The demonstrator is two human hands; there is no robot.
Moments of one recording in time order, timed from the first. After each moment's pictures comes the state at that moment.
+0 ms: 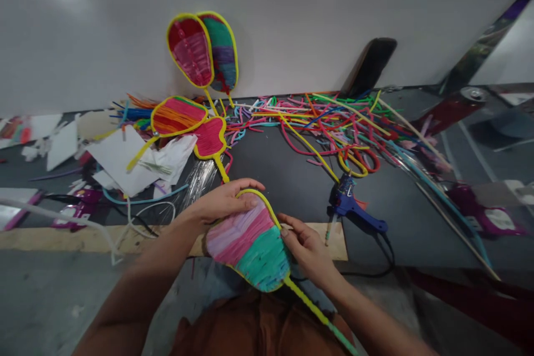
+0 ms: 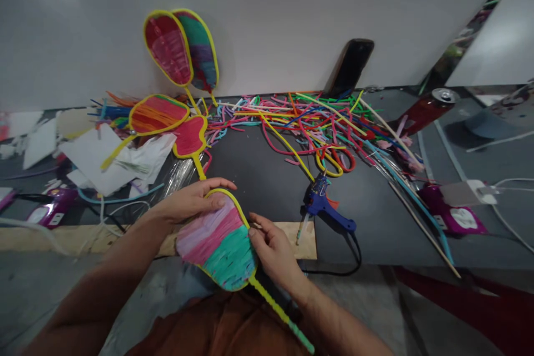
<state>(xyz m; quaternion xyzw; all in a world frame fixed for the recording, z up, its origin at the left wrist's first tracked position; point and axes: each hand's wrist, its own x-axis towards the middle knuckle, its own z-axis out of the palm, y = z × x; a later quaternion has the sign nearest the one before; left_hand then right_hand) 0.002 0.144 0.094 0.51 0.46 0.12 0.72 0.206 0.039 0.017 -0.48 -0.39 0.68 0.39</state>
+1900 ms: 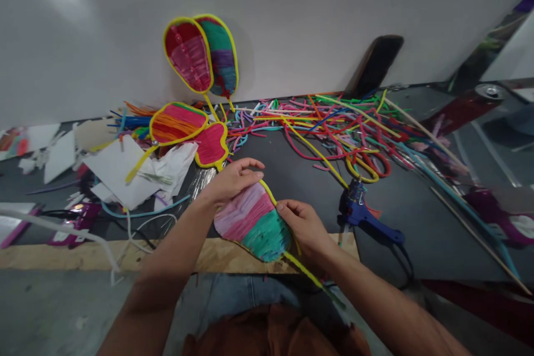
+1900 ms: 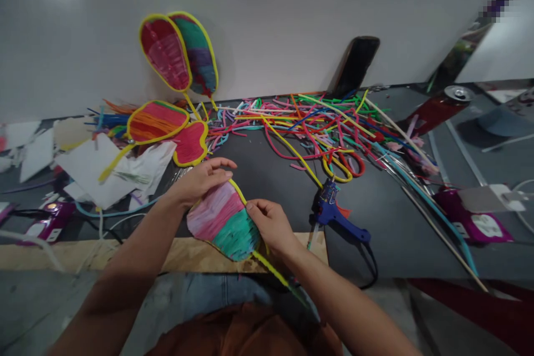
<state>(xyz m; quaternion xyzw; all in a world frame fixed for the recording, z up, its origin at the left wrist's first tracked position) 0.010 0.196 0.088 0.57 0.53 0.21 0.59 0.181 0.103 0.018 -0.47 -0.29 0.72 0.43</state>
